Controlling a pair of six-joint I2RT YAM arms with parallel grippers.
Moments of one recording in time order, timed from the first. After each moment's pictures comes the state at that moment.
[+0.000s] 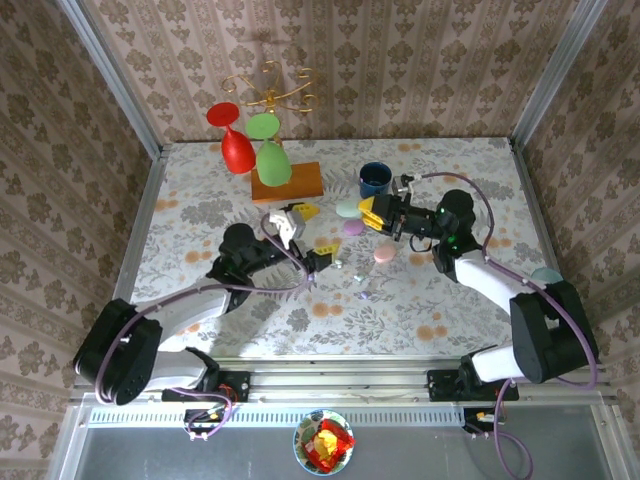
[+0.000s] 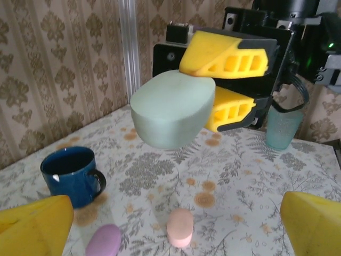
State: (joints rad) left arm -0.62 1.30 0.54 0.84 0.61 -0.02; right arm 0.25 1.41 0.70 0.86 -0.98 1.56
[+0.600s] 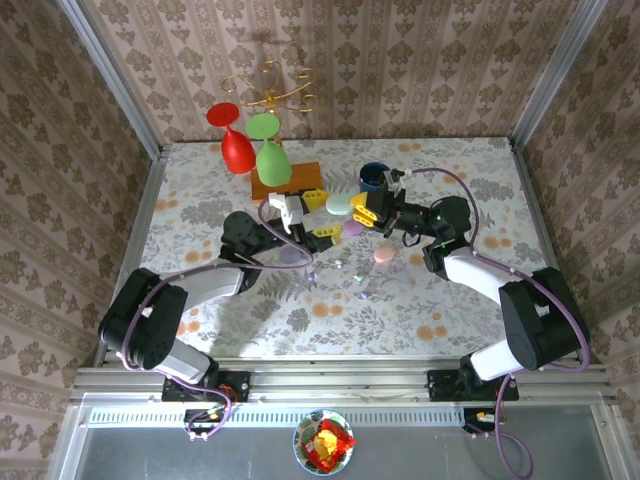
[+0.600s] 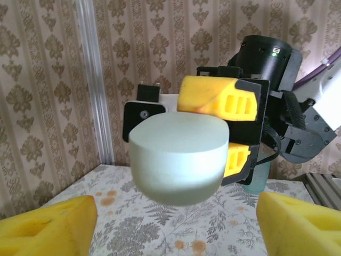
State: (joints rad) left arm -0.59 1.50 0.67 1.16 0.80 -0.15; right arm 0.32 1.47 0.73 1.15 -0.98 1.77
